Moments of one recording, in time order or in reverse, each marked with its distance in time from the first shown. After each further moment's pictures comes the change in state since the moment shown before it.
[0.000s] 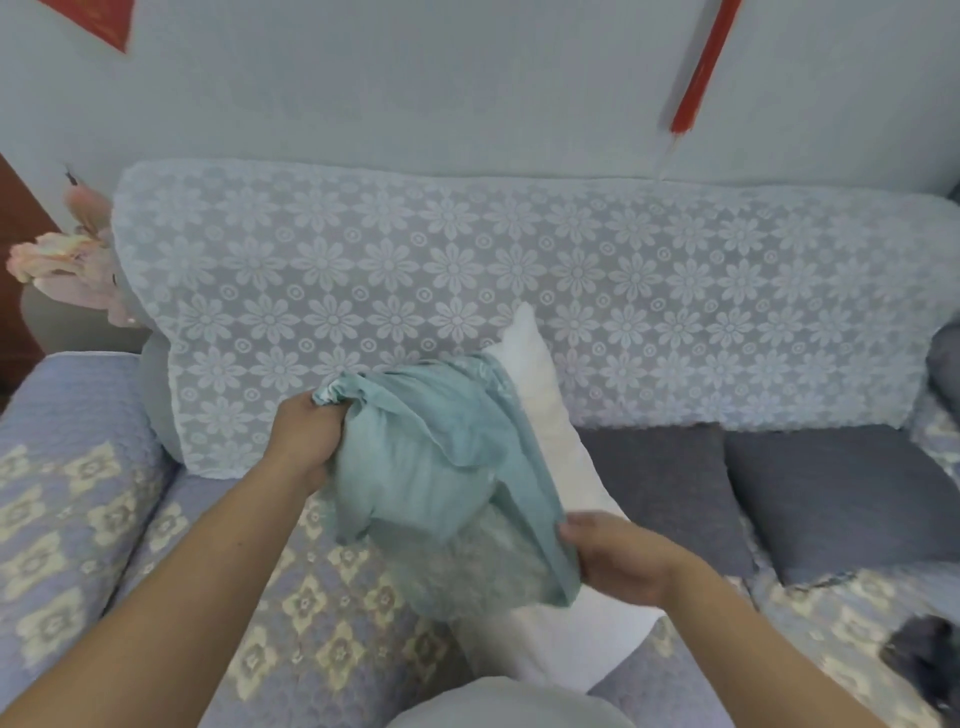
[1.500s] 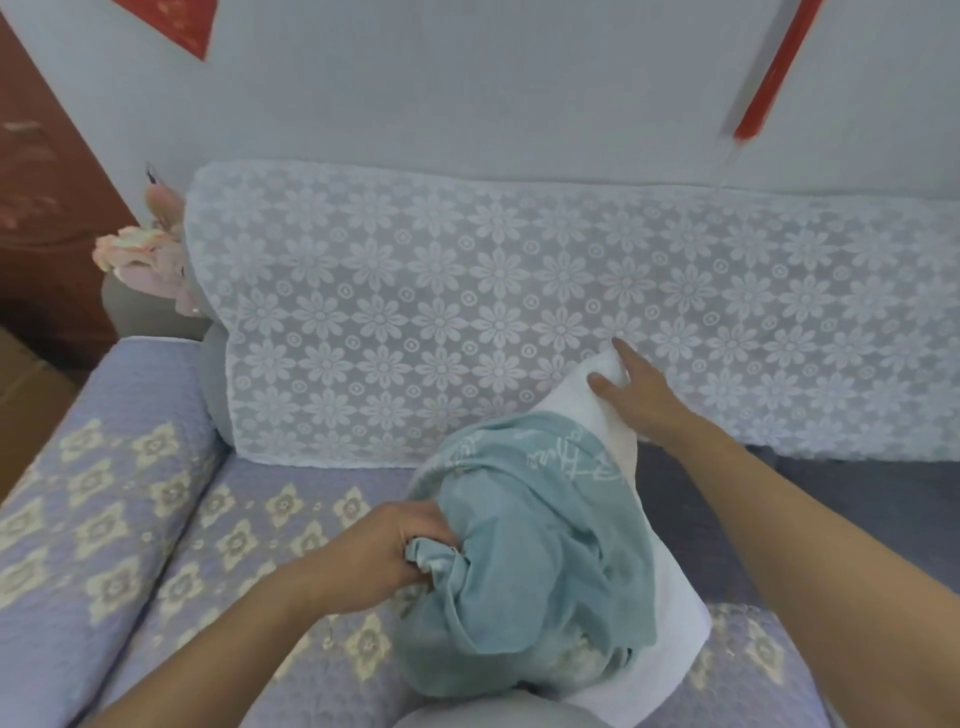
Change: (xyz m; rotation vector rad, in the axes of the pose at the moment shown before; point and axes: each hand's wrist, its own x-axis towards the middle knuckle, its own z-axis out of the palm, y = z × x) left_hand -0.070 -0.054 -0.027 0.604 -0.802 0.521; right_hand 0.070 -0.156 -0.014 -0.964 0.698 -0.265
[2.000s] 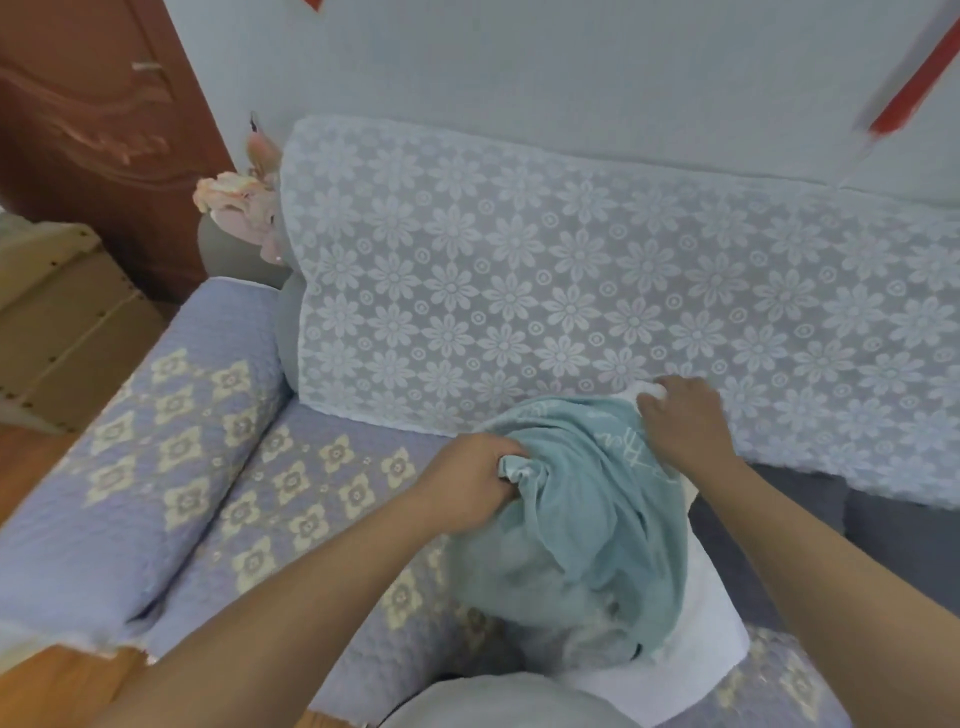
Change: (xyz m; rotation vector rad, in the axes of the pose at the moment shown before) left_hand 0.034 -0.003 0.003 0.140 0.268 -0.237; right_hand -0.005 -0.002 0.061 -0.408 0.175 -0.089
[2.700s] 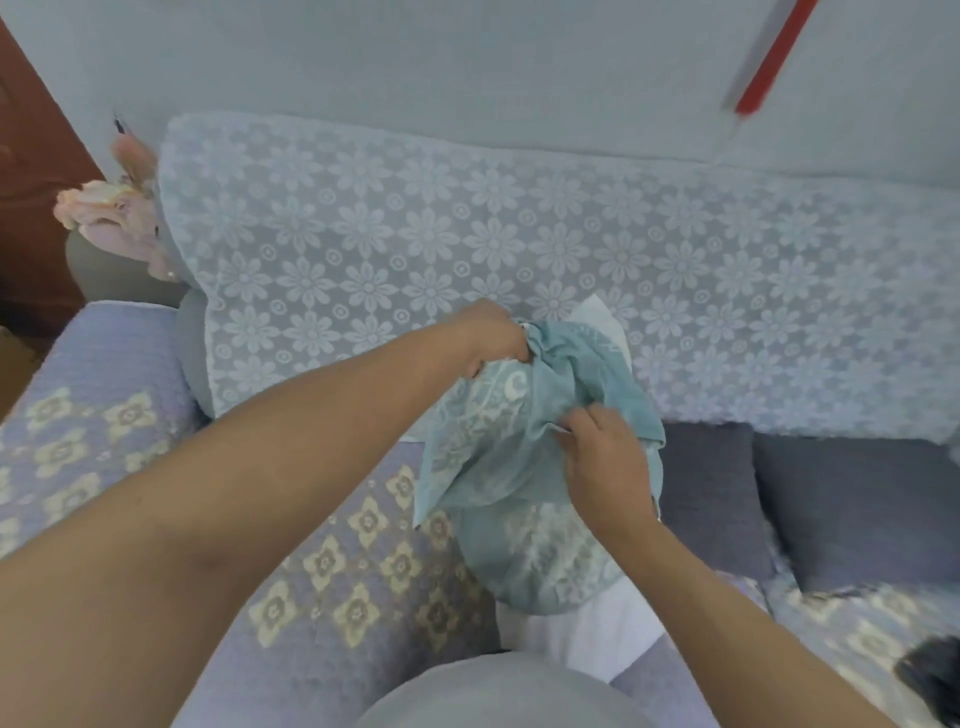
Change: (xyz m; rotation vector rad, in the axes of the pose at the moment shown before) left_hand 0.145 0.107 -0.026 -0.198 -0.134 -0.349; right_hand -0.098 -0.011 0.013 -0.035 0.399 -0.328
